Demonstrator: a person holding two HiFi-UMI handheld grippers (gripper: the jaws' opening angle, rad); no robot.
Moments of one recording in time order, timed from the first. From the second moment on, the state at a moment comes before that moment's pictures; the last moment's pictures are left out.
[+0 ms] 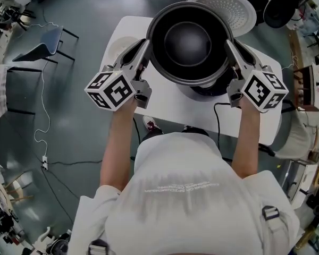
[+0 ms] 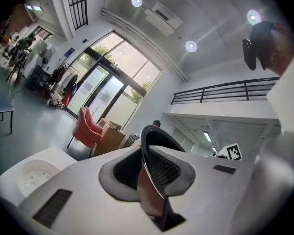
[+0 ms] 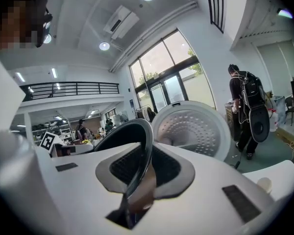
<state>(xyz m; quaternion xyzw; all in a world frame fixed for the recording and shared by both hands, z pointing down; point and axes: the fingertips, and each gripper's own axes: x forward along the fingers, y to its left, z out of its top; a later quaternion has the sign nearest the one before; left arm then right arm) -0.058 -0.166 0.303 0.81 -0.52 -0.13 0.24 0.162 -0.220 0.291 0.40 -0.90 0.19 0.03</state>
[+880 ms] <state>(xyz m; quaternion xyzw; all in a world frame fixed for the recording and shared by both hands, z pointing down) -0.297 -0.002 0.406 0.62 -0.69 -0.21 0.31 -0.126 -0.148 0.443 0.16 -0.93 0.26 0.21</state>
